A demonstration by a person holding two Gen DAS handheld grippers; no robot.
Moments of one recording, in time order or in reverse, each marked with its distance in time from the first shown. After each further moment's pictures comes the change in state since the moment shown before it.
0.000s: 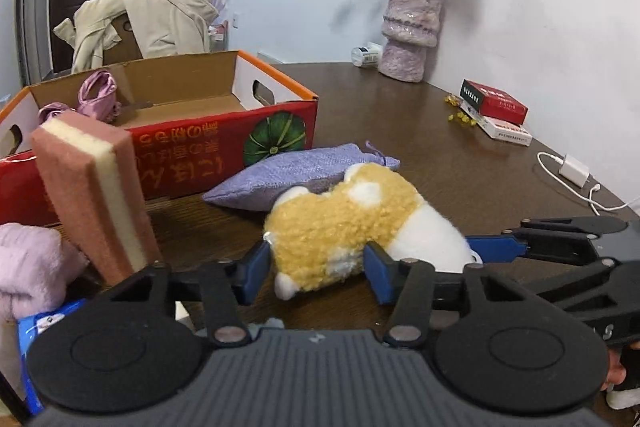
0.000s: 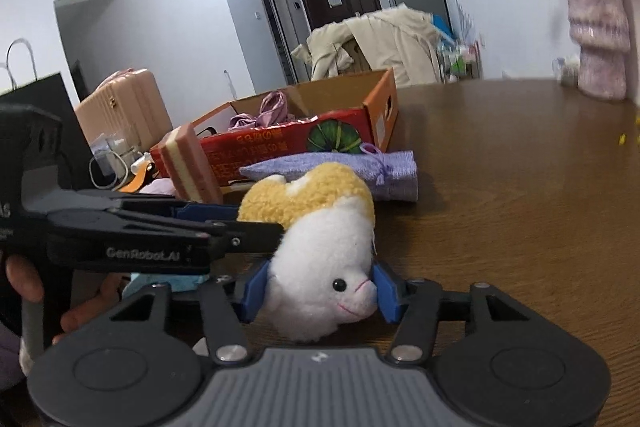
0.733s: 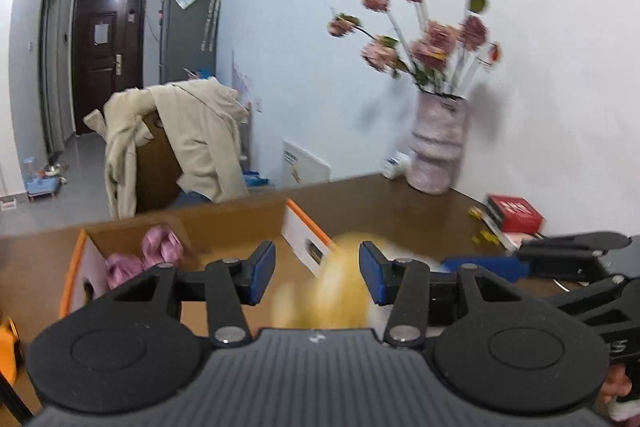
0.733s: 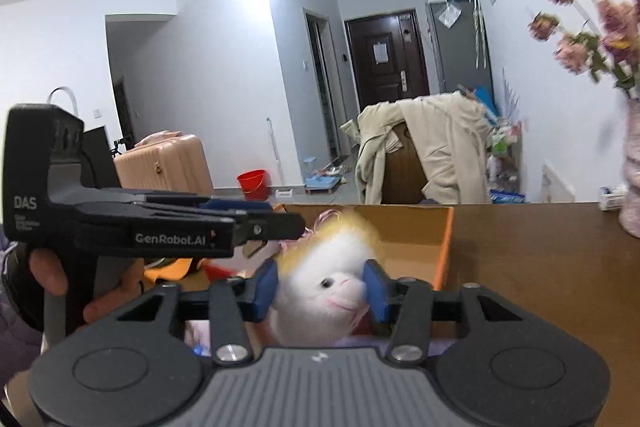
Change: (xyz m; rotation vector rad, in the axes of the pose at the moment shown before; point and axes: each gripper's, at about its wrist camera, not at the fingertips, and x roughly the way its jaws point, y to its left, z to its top) left arm -0.059 0.045 0.136 0.021 -0.205 0.081; right arm -0.002 0.048 0.144 -0.104 -0.135 0.097
